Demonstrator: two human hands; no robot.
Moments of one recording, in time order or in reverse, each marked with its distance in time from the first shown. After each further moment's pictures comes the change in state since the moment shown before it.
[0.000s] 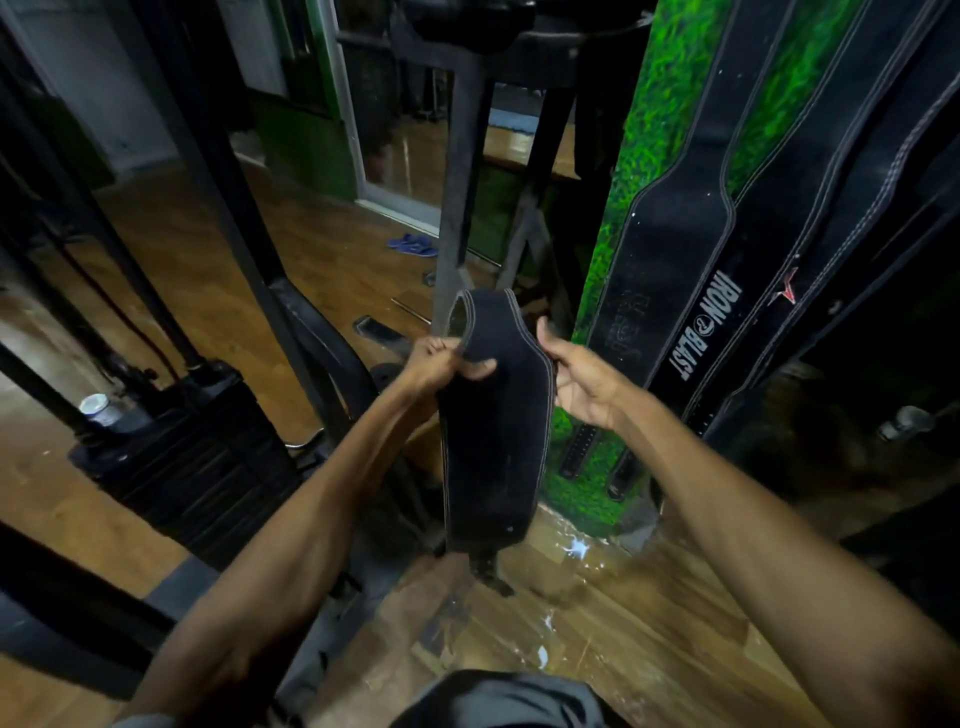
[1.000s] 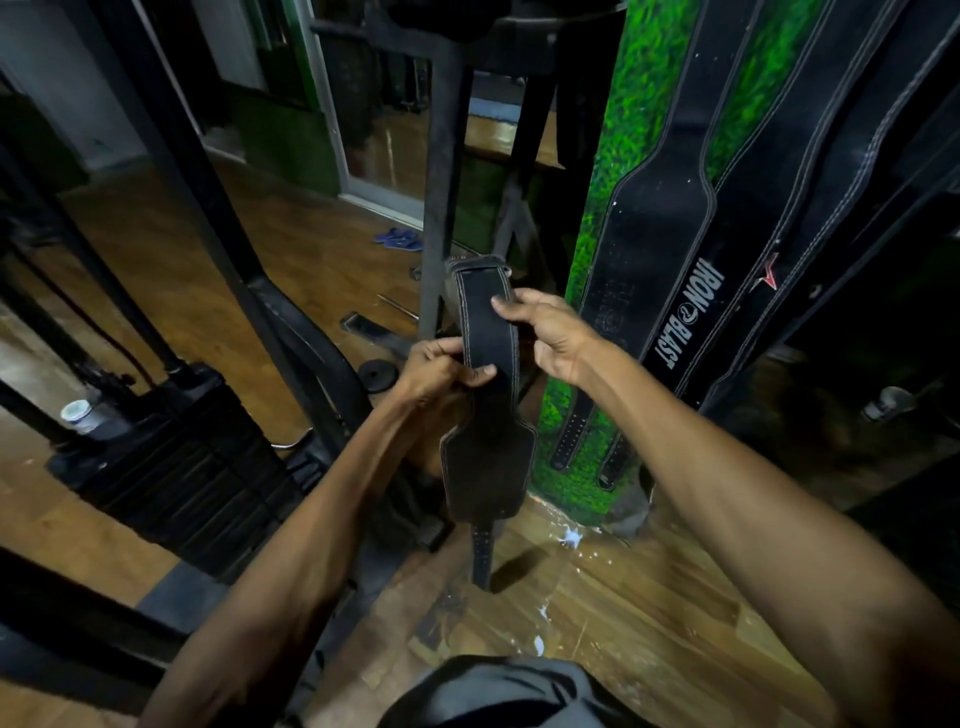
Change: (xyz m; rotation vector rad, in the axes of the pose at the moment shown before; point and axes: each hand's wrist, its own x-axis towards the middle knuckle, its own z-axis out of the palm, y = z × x) left_hand -0.013 -0.004 0.026 -0.156 -0.082 0.024; right_hand 0.016 -0.035 0.026 -0.009 0.117 -0.204
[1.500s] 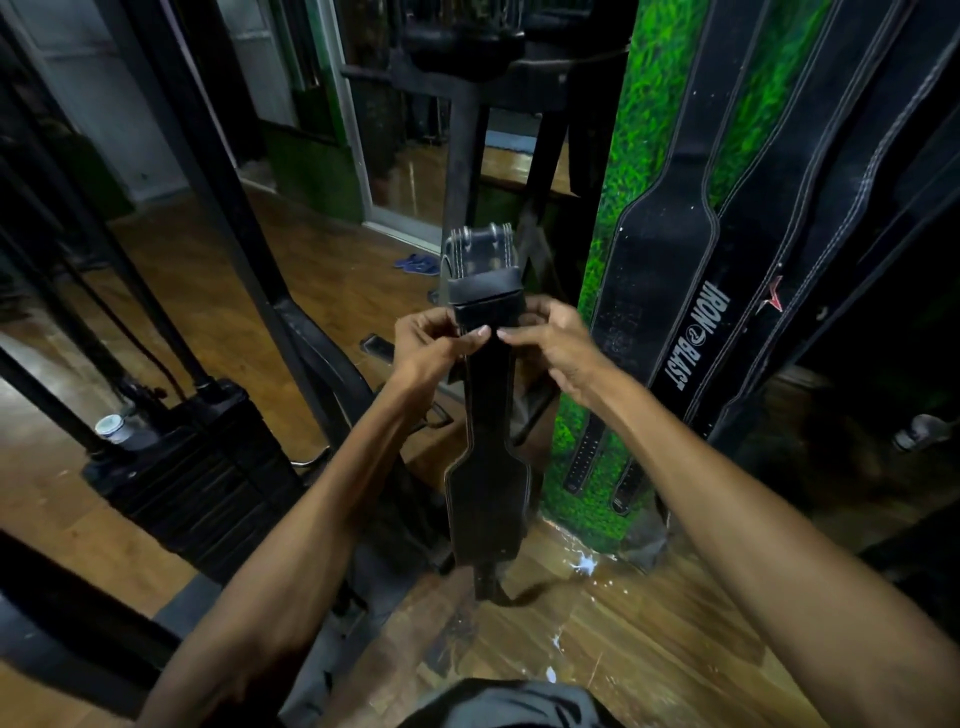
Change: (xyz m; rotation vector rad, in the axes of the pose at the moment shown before) left_hand -0.003 0.042 -0.002 0.262 0.225 0.312; right_hand -0.020 -0.007 -0.002 -0.191 0.022 -0.186
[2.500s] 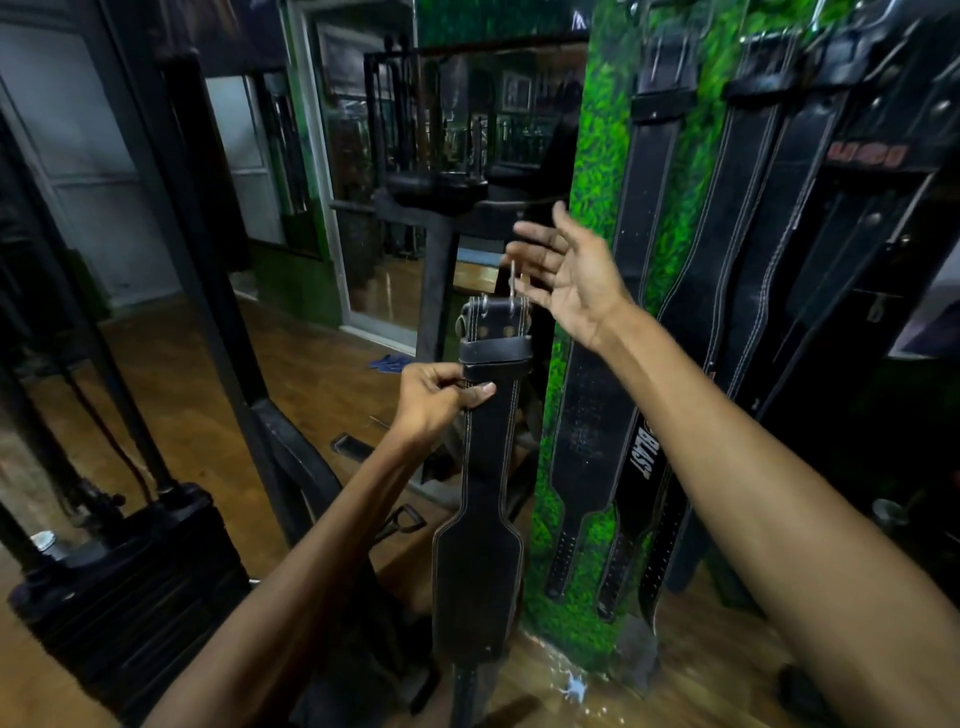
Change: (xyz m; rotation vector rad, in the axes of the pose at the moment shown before) left_hand 0.029 0.047 0.030 -0.042 -0.080 0.134; right_hand -0.005 -0.183 -0.024 0.225 0.014 -0.215
